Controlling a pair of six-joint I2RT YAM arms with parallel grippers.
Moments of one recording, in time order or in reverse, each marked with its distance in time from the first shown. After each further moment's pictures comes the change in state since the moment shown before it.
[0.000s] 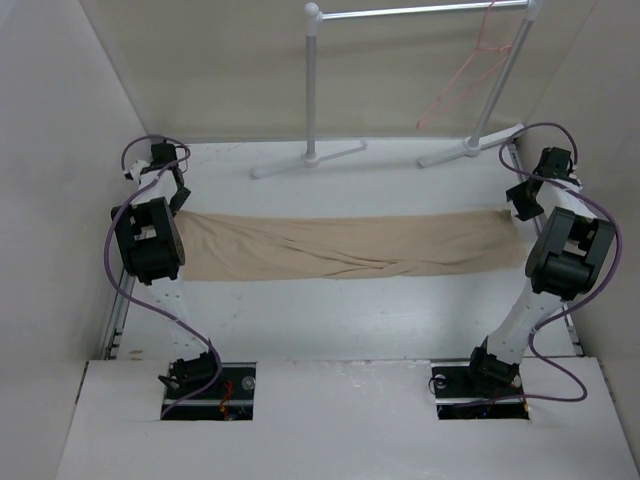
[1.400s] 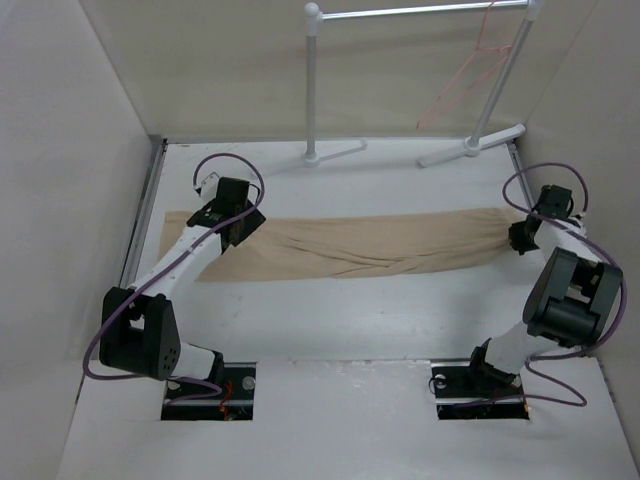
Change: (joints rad) left arm -0.506 -0.758 -0.662 0.123 0.129 -0.097; right arm -0.030 -0.336 -0.489 0.082 0.003 0.219
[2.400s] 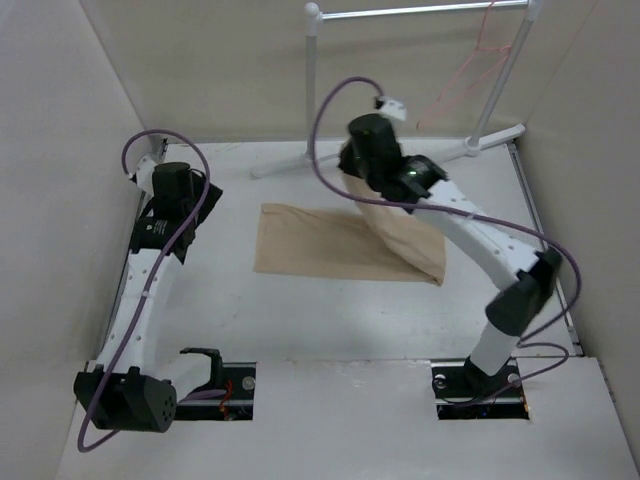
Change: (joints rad) left arm 0.163 -0.259 0.187 -0.155 0.020 0.004; right arm 1.113 0.020 0.804 -0.179 0.357 -0.270
